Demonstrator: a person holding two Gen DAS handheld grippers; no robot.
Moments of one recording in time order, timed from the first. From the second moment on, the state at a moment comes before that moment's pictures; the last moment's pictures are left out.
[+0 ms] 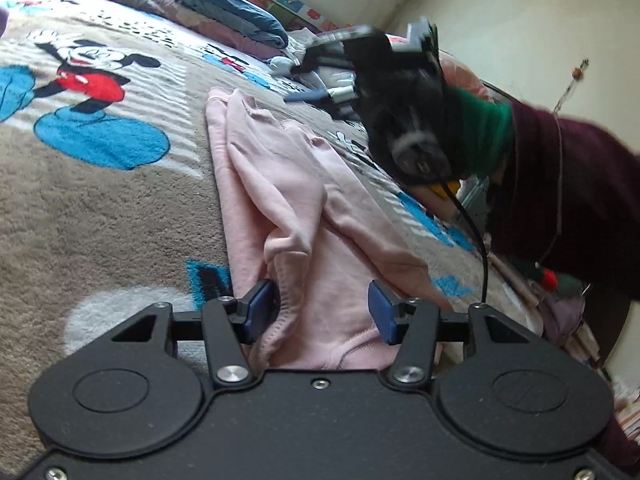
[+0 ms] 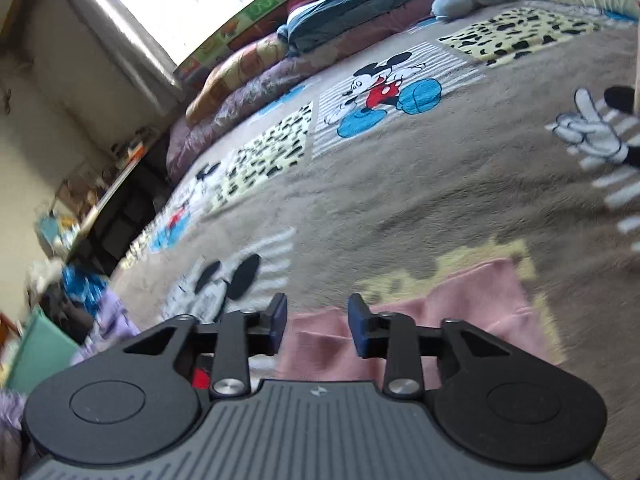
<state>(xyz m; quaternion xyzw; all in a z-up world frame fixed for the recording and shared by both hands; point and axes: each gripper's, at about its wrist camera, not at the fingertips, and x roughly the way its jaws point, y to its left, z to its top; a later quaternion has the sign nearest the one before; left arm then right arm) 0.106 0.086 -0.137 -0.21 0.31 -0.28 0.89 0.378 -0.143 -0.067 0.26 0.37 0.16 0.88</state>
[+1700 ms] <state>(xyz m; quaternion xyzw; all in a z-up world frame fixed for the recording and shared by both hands) 0.094 0.055 -0.130 -0.08 0.29 -0.29 0.91 0.338 -0.081 -0.068 -0.03 0.31 0.28 0.91</state>
